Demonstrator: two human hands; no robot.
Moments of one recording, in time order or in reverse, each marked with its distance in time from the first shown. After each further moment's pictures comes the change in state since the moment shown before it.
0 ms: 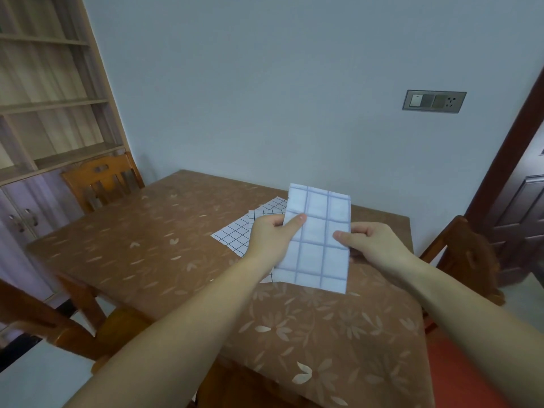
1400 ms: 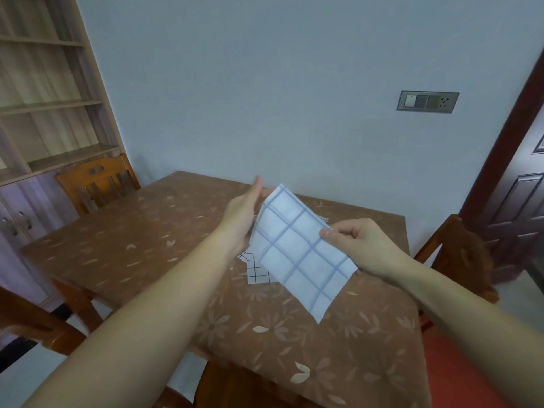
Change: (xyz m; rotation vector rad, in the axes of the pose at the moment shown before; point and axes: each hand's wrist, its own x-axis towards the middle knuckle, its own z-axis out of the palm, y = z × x) left_hand 0.014 0.032 -0.035 -0.249 -0.047 -0.095; right_hand -0.016 -0.020 0.011 -0.204 -0.101 -0.188
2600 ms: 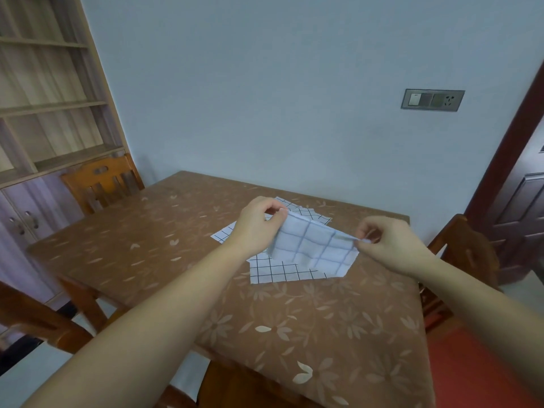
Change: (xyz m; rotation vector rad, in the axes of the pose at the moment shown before) left_hand 0.010 -0.025 -0.003 0.758 -0.020 0.432; right_hand 0.013 0.043 -0.036 -0.525 0.207 -0.042
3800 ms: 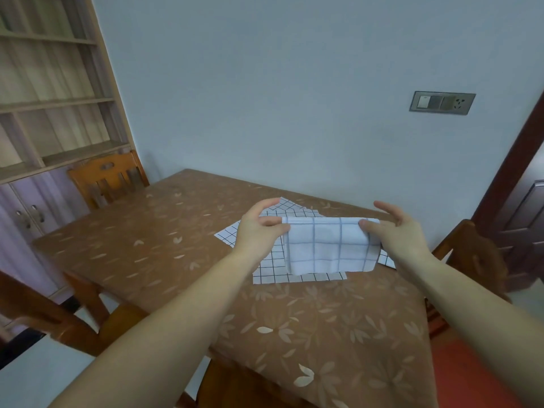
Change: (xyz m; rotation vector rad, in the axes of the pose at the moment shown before) left_hand -0.012 -0.005 0.009 -0.455 0.124 -0.342; right_hand 0.014 -0.005 0.014 0.756 0.228 0.393
